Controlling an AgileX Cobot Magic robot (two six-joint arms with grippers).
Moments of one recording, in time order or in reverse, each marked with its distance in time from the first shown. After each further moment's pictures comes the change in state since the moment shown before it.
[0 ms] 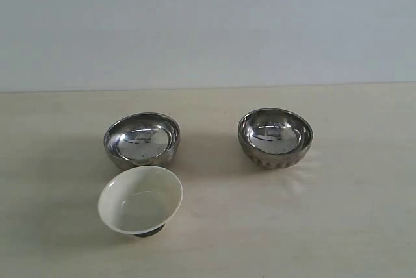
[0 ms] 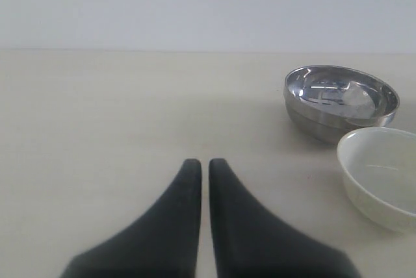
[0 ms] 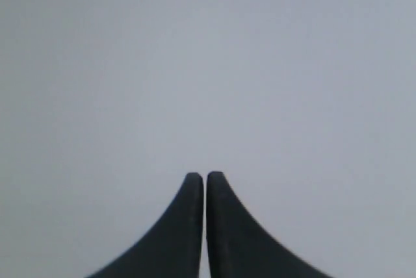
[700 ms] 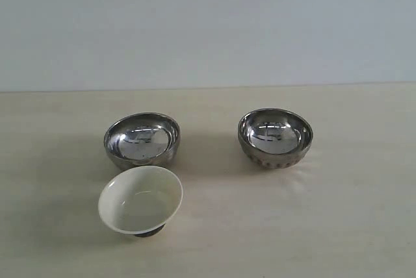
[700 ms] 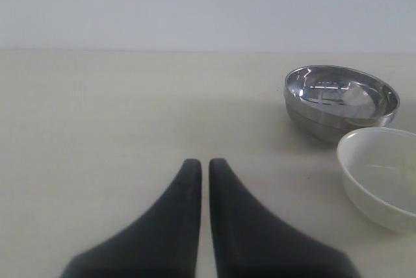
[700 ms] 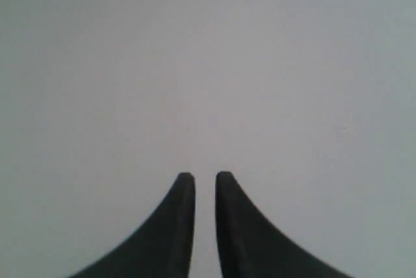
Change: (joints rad) left arm 0.000 0.000 0.000 0.000 0.000 0.000; right arm 0.000 0.178 -0.401 -0.336 0.033 0.719
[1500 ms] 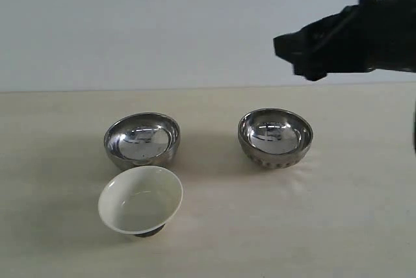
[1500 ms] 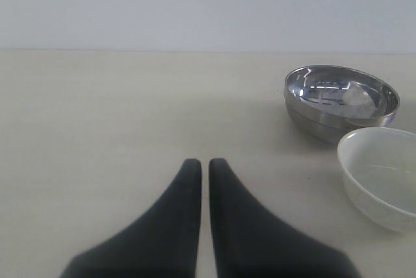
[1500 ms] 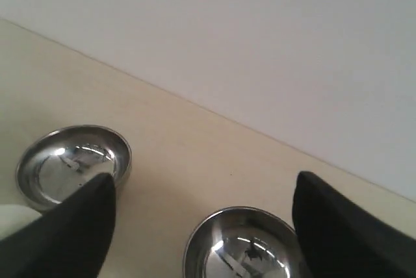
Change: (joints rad) left arm 0.000 0.000 0.000 0.000 0.000 0.000; right arm 0.418 1.069 -0.444 -1.048 0.107 0.547
